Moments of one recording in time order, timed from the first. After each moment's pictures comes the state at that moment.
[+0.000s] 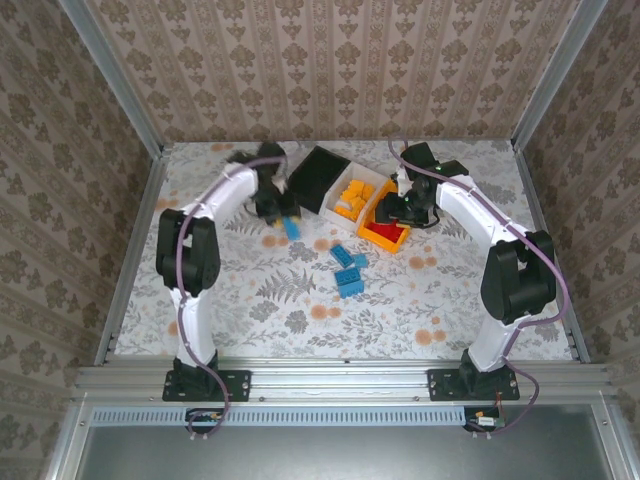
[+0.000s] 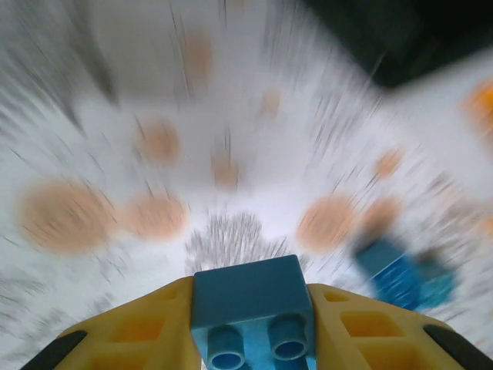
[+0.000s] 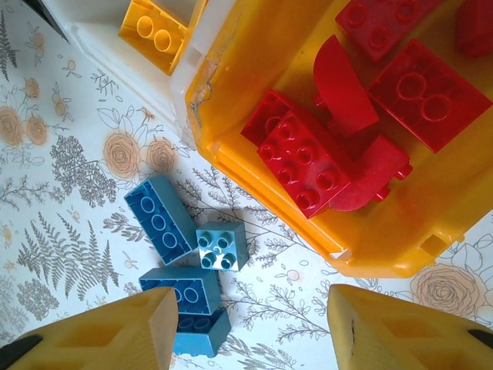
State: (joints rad) left arm -0.37 2.06 1.82 -1.07 0.28 -0.49; right arm 0.26 1.77 1.49 -0.95 -0.28 0.33
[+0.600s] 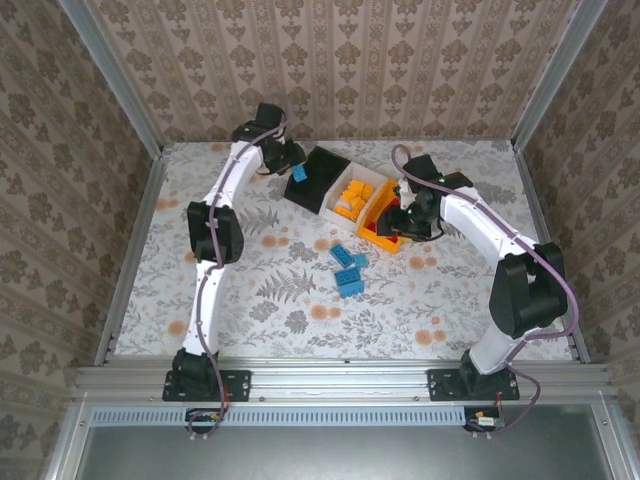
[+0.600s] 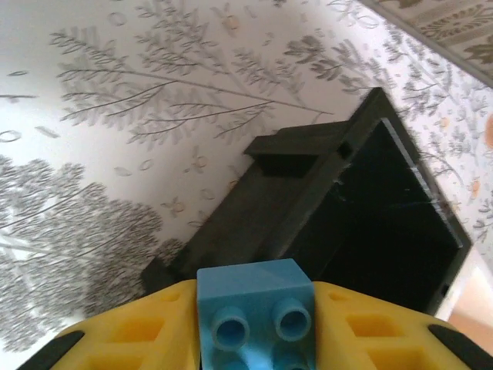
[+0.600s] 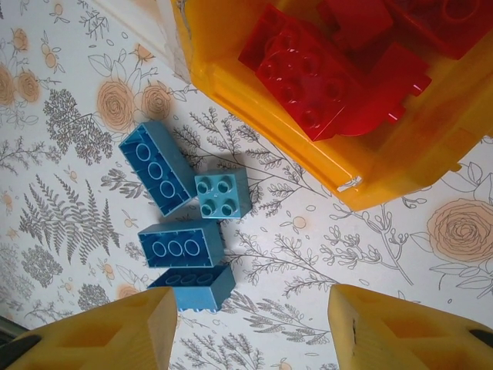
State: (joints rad) left arm -0.33 2.56 2.56 -0.96 0.28 -0.63; right arm 0.28 1.67 1.37 -0.96 -0.31 0.36
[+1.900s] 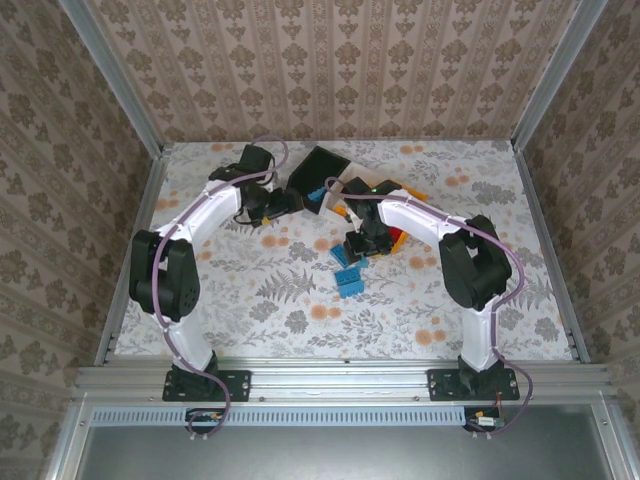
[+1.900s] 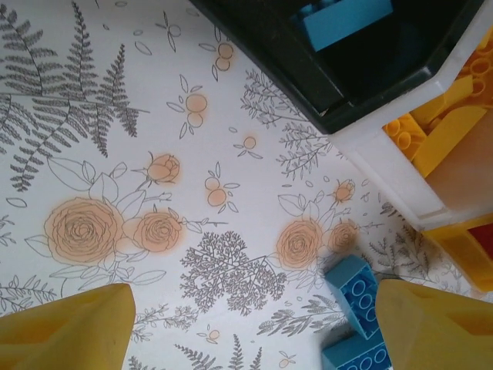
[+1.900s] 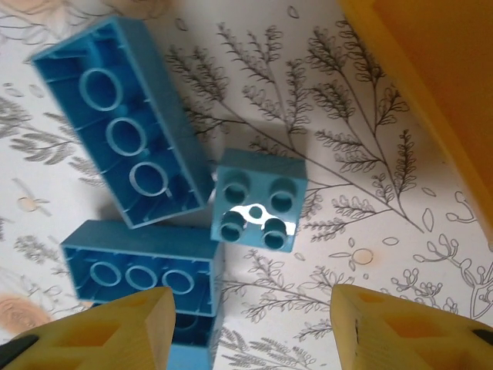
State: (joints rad) left arm -0.39 1.80 1.47 -0.79 0.25 -0.55; right arm 0.54 1.99 1.55 -1.07 -0.09 0.28
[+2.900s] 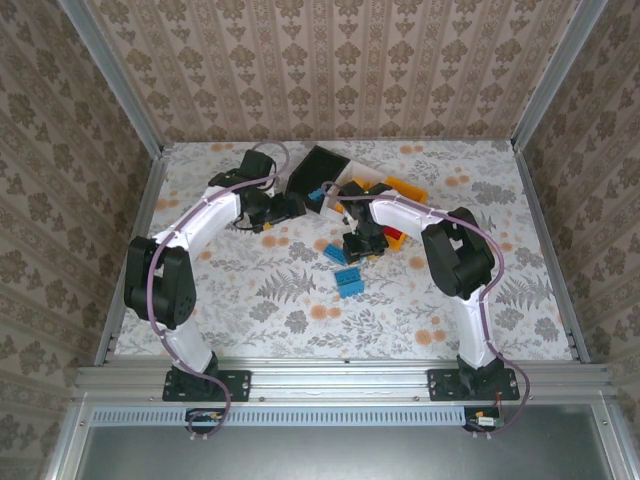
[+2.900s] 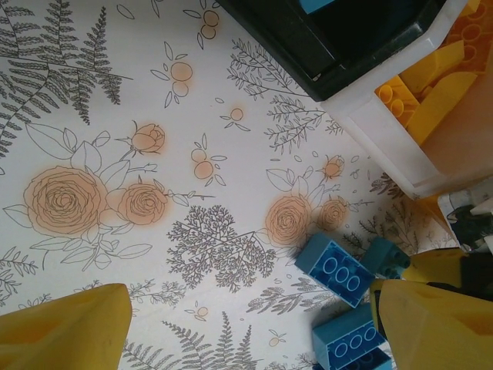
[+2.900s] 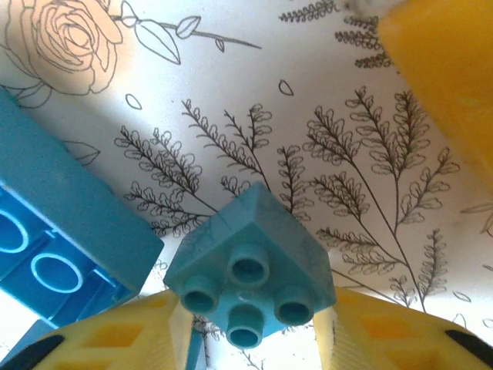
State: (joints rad) left arm -0.41 1.75 1.41 -0.77 0.27 -0.57; right arm 0.53 2.12 1.59 -1.01 -0.08 0.28
